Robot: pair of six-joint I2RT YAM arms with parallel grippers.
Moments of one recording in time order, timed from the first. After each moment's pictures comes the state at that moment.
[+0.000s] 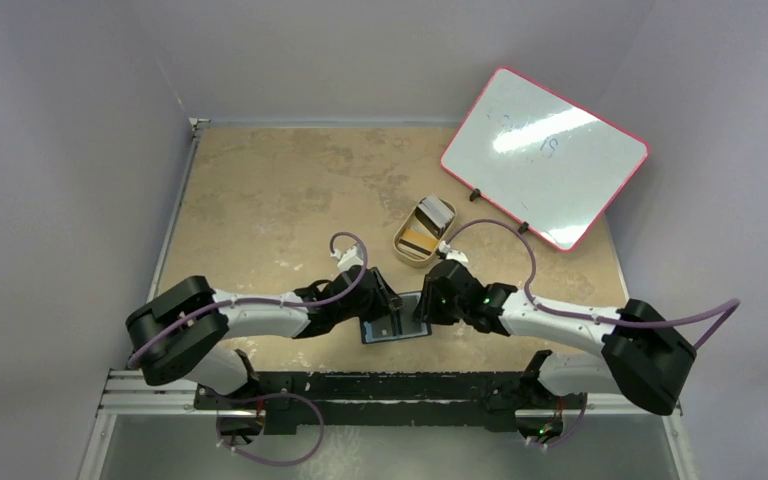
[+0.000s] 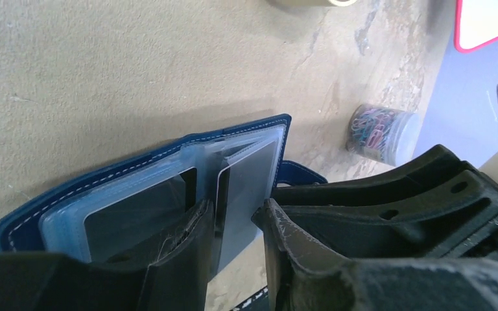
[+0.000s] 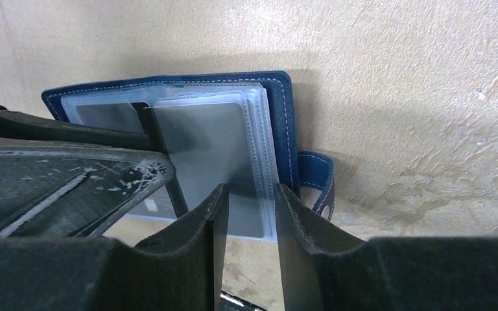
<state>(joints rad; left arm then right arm) -1.00 1.48 0.53 0.27 -0.12 -1.30 0.90 1.25 0.53 -0.22 0.11 0.93</state>
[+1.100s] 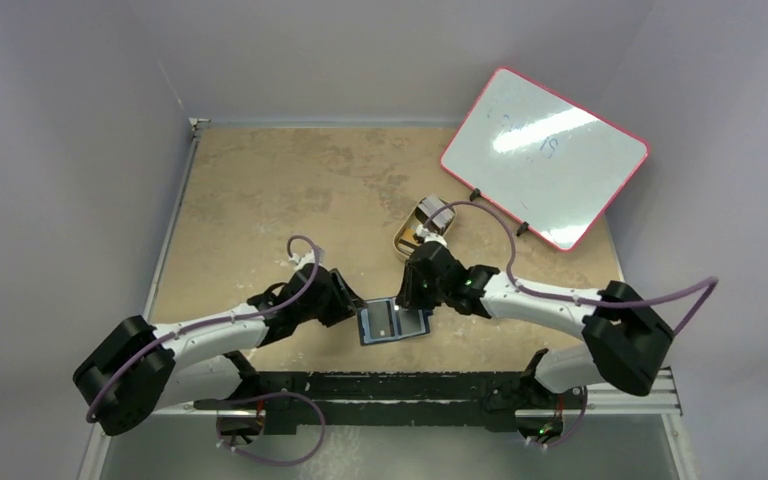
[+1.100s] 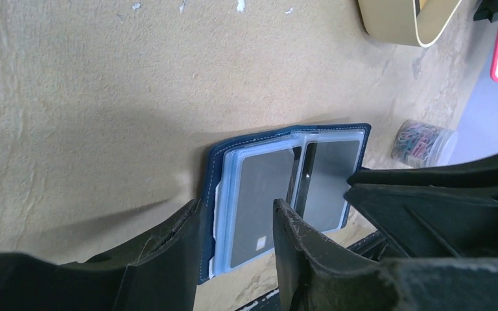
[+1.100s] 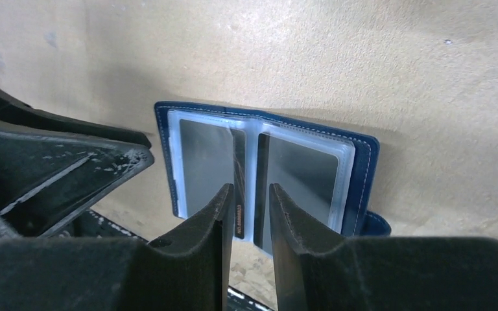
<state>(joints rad) -0.79 1.13 0.36 0.01 -0.03 -1.20 0.90 1.35 0.71 -0.23 0.07 0.86</state>
